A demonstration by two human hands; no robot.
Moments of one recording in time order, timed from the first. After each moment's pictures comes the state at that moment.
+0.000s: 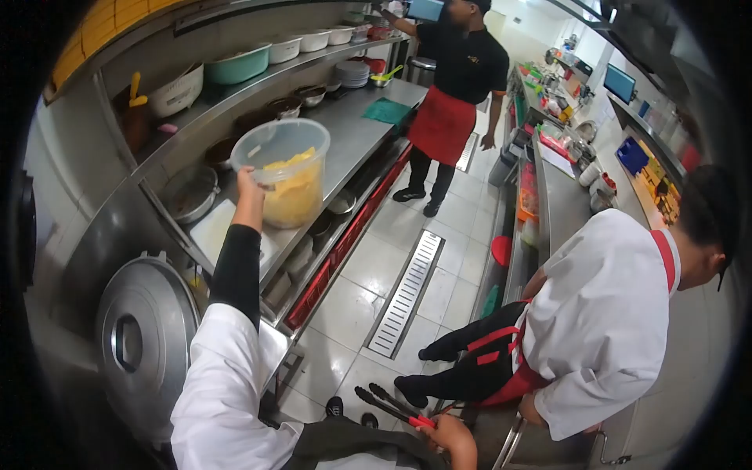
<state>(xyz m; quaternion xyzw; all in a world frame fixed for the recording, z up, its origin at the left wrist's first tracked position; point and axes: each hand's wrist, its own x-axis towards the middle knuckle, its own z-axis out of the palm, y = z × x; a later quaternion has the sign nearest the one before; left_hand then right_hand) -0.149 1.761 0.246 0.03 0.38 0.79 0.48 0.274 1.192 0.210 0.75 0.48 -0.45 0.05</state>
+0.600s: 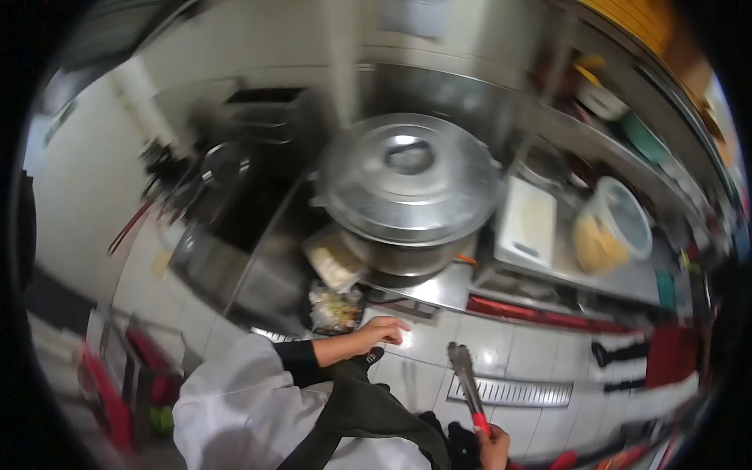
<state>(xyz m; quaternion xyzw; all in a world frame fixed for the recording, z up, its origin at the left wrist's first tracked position) -0.090 1.074 0.096 0.11 0.53 0.67 0.52 0.253 1.264 0.231 0.42 0.79 -0.44 0.04</state>
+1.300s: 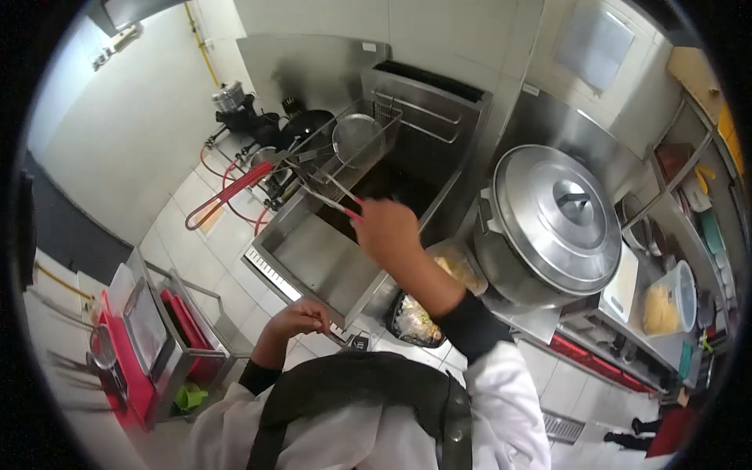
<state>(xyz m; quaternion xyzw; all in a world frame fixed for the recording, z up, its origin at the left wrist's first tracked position) -0.216 0.516 0.230 0.17 0.55 0.73 0.36 -0.326 0.741 0.337 -0.18 0.96 -0.19 -0.13</state>
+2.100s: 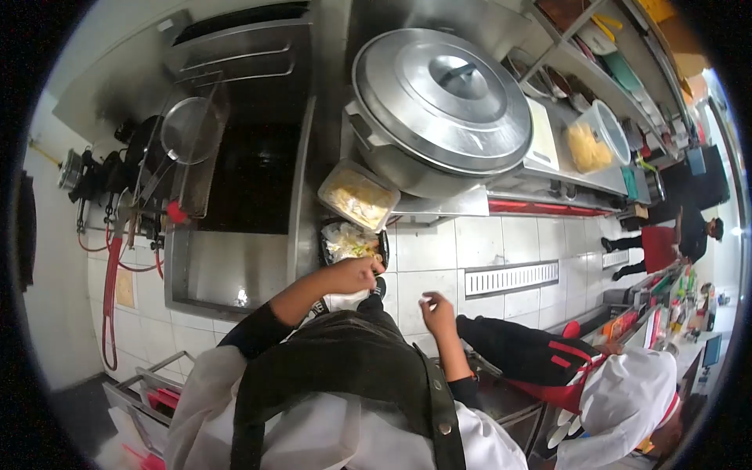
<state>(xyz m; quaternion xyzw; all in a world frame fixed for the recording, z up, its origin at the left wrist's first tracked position) -0.318 0.745 0.111 0.40 0.61 0.41 0.55 -0.057 0.907 0.052 0.37 0.85 -0.37 -0.03</state>
